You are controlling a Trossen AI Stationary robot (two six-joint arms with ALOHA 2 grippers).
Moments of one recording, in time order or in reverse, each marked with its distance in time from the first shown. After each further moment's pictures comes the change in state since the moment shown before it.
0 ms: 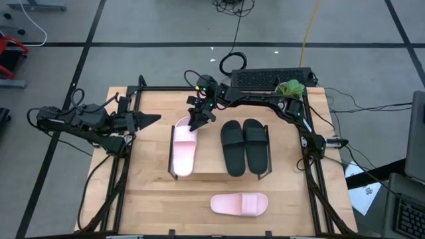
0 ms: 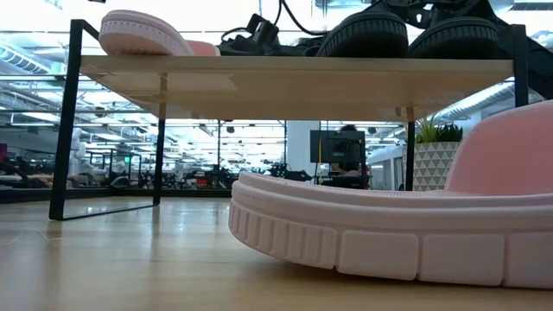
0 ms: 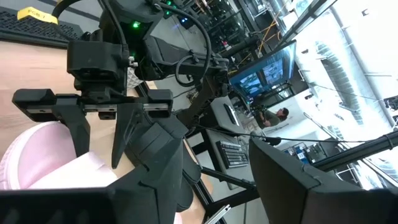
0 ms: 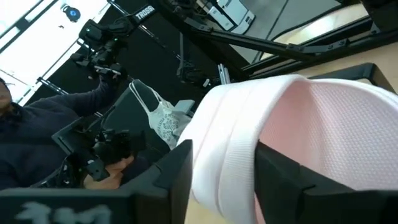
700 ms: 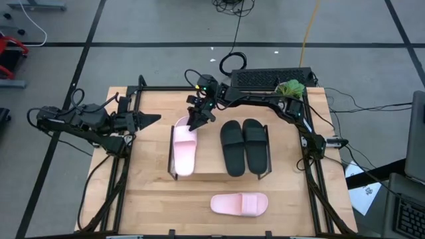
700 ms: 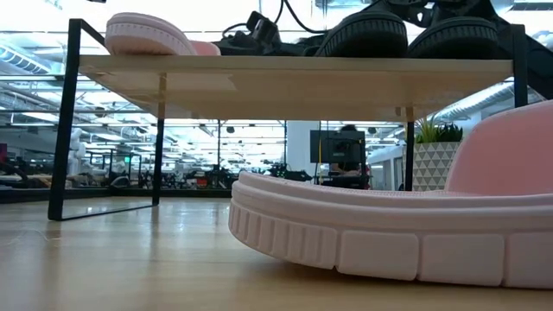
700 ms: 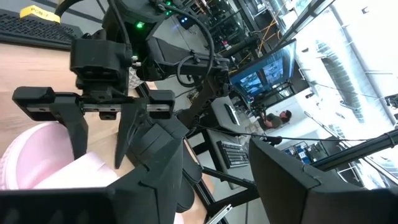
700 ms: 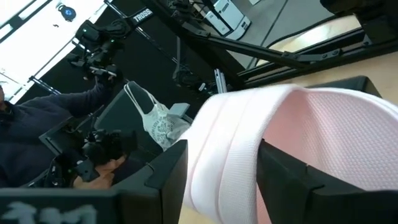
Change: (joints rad) left arm 0.000 0.000 0.000 0.000 0.001 0.011; right arm 0.005 -0.007 0.000 0.023 0.024 -0.002
